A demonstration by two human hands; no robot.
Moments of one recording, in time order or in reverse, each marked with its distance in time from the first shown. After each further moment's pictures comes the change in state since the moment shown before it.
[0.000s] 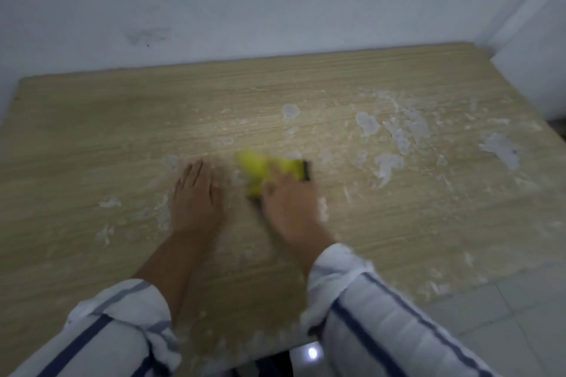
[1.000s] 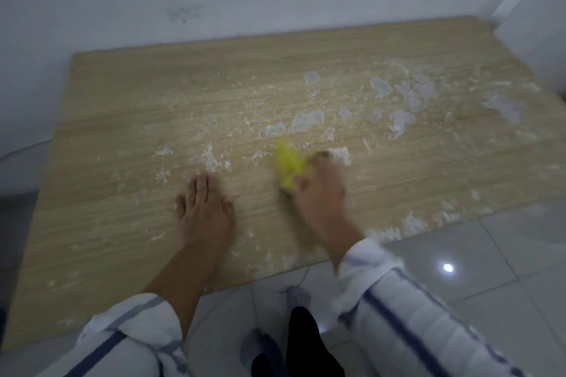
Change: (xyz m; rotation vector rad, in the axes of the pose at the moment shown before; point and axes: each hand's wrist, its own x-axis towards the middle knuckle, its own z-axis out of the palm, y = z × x) left_hand -0.119 -0.060 -0.022 0.196 -0.108 -0.099; right_hand -0.101 -0.026 0.018 0.134 0.297 0.152
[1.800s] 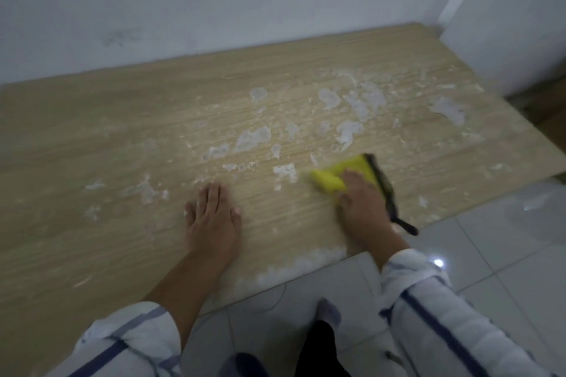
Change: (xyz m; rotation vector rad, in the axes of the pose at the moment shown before) left_hand 0.006 0.110 0.022 0.040 -0.067 0.165; right_hand 0.034 0.189 -0.036 -0.112 -0.102 -0.035
